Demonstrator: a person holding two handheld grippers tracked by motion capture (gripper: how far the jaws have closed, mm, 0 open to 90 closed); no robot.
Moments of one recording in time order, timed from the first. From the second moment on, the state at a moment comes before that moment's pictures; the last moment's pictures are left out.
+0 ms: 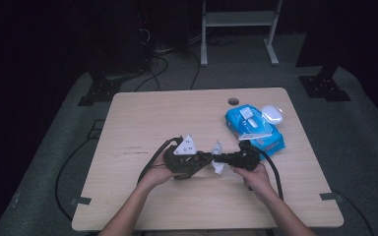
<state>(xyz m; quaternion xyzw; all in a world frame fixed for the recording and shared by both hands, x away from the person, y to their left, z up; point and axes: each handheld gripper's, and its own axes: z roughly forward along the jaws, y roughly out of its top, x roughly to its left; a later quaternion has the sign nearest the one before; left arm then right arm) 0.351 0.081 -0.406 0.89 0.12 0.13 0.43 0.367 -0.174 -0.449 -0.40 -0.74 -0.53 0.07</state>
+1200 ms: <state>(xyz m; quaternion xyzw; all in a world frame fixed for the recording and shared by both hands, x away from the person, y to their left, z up) 0.341 0.091 -0.399 0.86 0.12 0.12 0.48 0.357 -0.165 -0.410 -0.34 -0.71 -0.61 0.12</state>
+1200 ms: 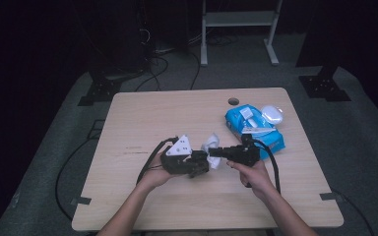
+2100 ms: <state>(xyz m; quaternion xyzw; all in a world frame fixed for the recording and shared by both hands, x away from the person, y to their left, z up) 0.325 0.168 -0.413 0.85 0.18 0.12 0.48 0.369 -0.095 -0.428 -0.33 -0.76 -0.55 0.10</state>
